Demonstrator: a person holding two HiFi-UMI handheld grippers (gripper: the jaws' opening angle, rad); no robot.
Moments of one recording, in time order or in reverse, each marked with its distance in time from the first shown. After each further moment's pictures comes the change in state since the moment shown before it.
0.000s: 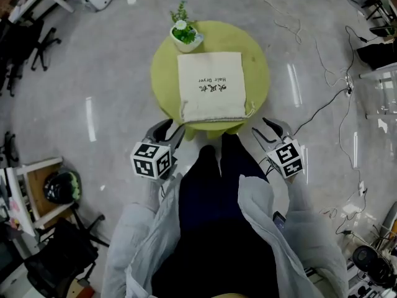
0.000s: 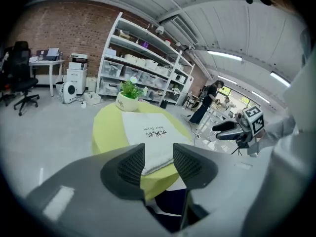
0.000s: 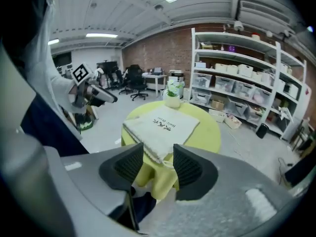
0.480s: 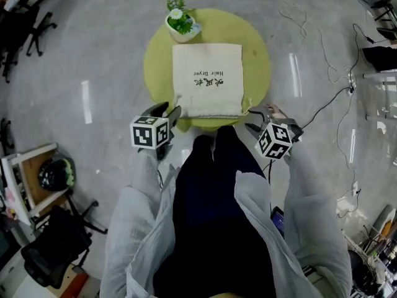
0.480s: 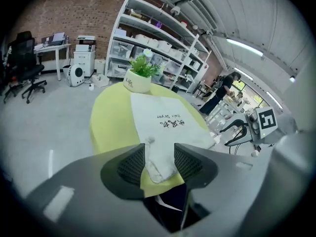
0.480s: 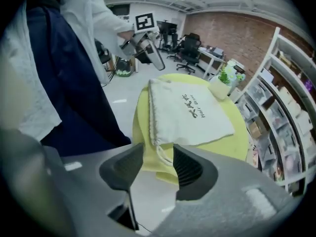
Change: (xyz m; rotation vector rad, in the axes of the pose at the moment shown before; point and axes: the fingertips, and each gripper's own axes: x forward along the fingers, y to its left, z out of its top) left arm 0.066 0.041 -0.014 -0.100 0.187 0.084; right arm 0.059 -0.001 -0.045 -0.653 0.346 0.287
